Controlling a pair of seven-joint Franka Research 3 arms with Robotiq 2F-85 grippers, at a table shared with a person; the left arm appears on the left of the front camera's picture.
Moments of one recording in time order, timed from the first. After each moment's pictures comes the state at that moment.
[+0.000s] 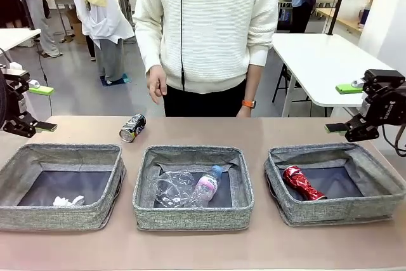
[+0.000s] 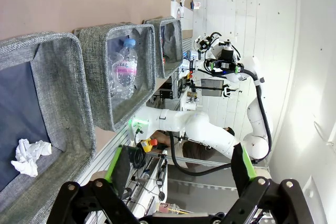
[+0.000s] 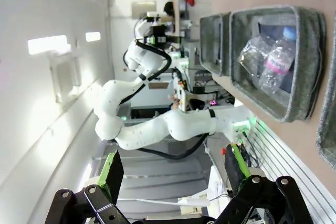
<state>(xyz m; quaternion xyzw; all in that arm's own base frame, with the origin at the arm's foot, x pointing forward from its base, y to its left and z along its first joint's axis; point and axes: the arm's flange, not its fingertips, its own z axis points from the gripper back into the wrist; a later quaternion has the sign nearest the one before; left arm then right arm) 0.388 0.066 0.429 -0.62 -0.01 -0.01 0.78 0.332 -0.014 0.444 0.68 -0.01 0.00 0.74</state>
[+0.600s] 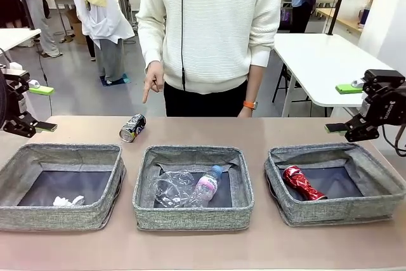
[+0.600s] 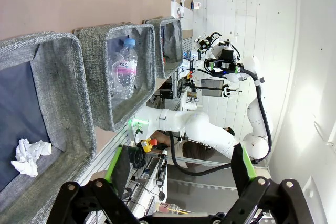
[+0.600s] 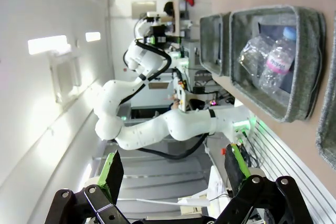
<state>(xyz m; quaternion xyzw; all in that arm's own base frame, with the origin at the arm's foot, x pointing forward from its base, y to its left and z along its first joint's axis) 0.388 0.066 0.429 -0.62 -0.01 -0.01 0.78 0.332 -0.014 0.444 0.68 -0.01 0.00 0.74</state>
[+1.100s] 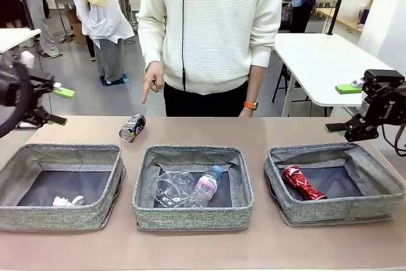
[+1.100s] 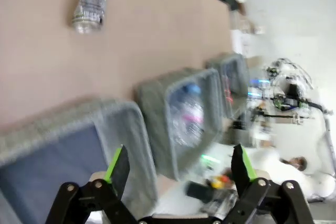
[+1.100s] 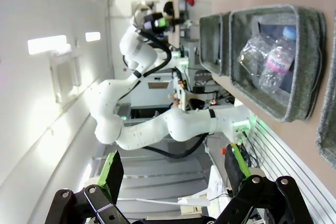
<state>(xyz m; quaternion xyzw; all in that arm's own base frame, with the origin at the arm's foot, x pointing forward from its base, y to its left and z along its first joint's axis) 0.448 0.023 0.445 -0.46 -0.12 -0.04 0.88 0.331 -0.014 0.443 0.68 0.00 0.00 0.74</state>
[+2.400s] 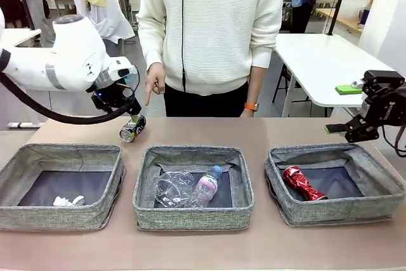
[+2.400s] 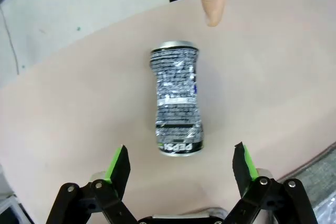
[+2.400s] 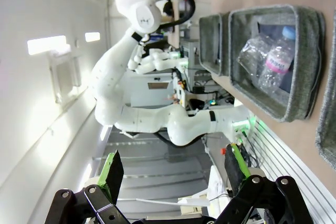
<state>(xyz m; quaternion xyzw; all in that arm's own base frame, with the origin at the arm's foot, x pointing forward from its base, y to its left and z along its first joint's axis) 0.583 -0.138 0.381 -0.05 -0.15 -0.16 0.97 0.331 -0.014 0.443 0.68 0.00 0.00 0.74</state>
